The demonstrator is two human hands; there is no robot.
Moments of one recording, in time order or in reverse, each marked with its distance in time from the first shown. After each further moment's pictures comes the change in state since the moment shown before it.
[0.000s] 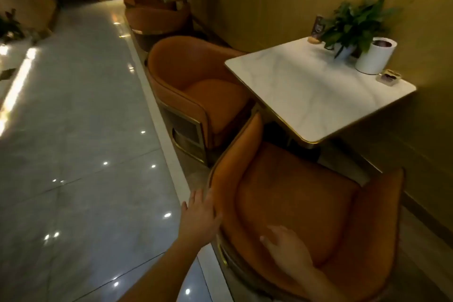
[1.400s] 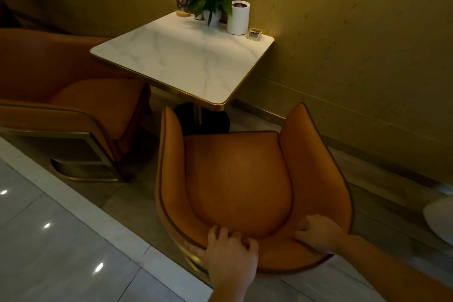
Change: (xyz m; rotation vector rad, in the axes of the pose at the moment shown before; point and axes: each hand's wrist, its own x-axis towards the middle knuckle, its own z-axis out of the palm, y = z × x) left_hand -0.086 0.065 0.115 0.138 -0.227 0.283; right_hand -0.092 0.139 0.048 0.077 0.020 0.372
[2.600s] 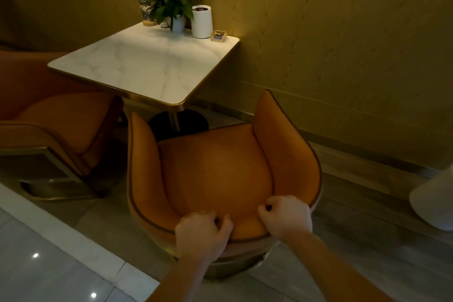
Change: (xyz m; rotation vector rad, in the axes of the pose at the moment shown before) left_hand 0.016 0.067 0.025 -0.001 0.286 0.393; right_hand -0.020 0.035 0.009 0.045 0.647 0.073
